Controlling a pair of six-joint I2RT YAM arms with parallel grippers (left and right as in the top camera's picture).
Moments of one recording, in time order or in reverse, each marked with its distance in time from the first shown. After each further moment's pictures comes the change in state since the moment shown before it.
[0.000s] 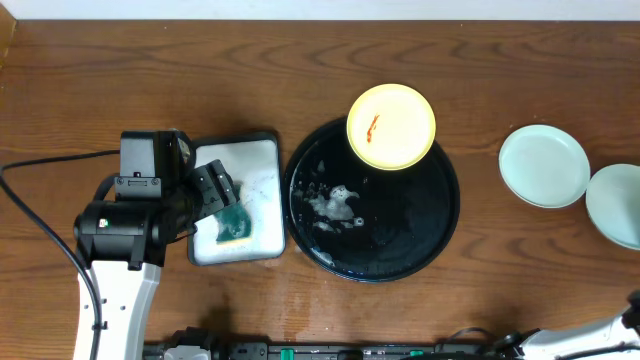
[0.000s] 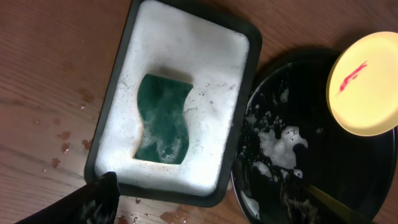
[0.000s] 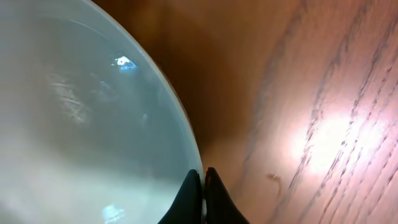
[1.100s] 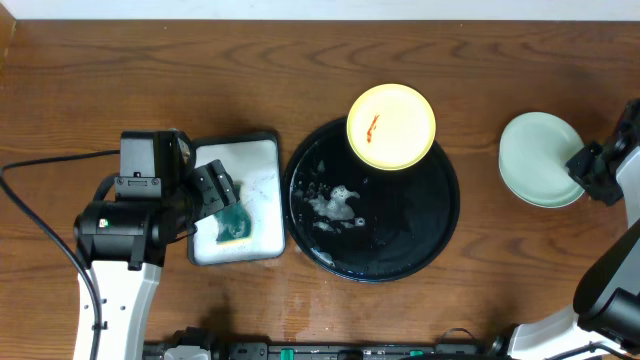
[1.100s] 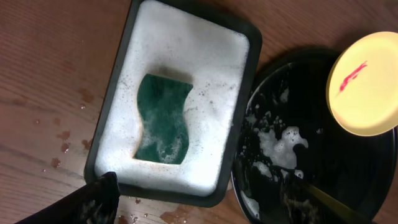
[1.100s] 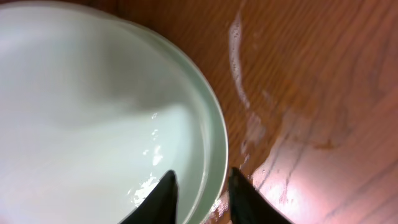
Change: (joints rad) left arm 0.000 0.000 0.000 0.000 0.000 0.000; right arm 0.566 -0.125 -0.002 -0.063 0.239 0.005
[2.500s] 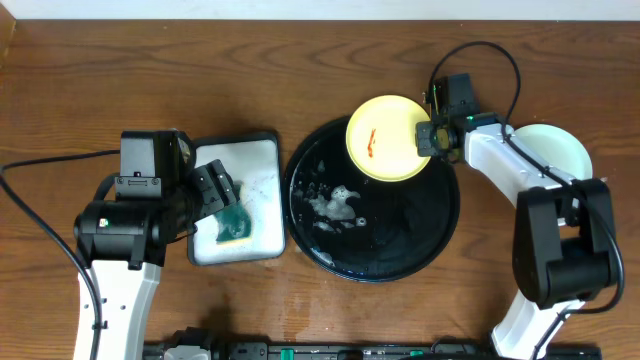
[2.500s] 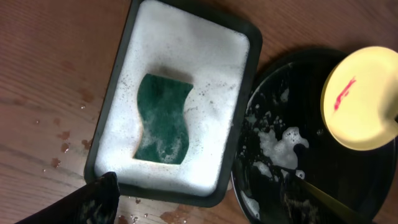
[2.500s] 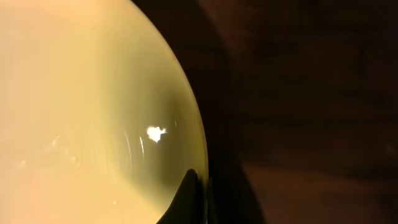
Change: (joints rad) left arm 0.000 0.002 0.000 0.000 0.000 0.000; right arm 0.683 0.146 0.006 0.266 -0.059 -0.289
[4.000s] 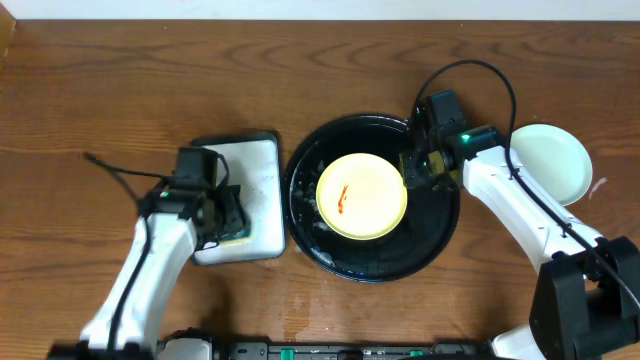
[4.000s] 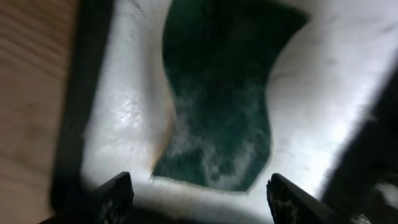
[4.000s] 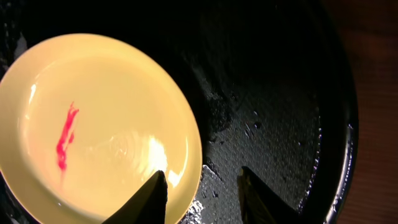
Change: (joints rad) left arm -0.021 0.257 -0.357 0.280 -0.068 -0.019; right arm 0.130 -0.234 -0.063 -0.293 -0.131 0.107
